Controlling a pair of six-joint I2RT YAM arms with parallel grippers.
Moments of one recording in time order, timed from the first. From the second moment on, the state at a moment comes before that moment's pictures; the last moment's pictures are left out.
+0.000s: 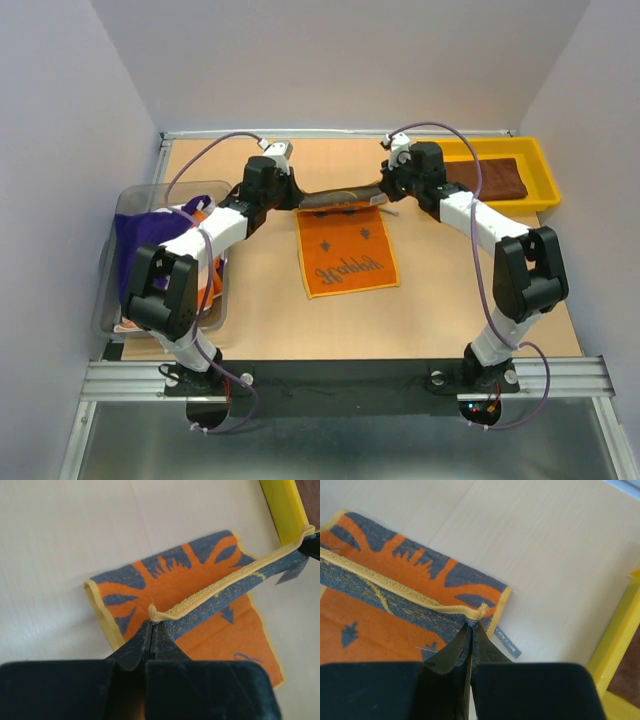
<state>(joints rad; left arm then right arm) -0.39 1.62 1.10 0.03 0.14 -0.33 0.32 1.72 1.25 -0.04 -0.18 -0.15</state>
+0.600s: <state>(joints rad) -0.41 1.49 0.88 0.04 0.19 -0.51 0.32 1.58 1.10 -0.17 -0.22 -0.03</state>
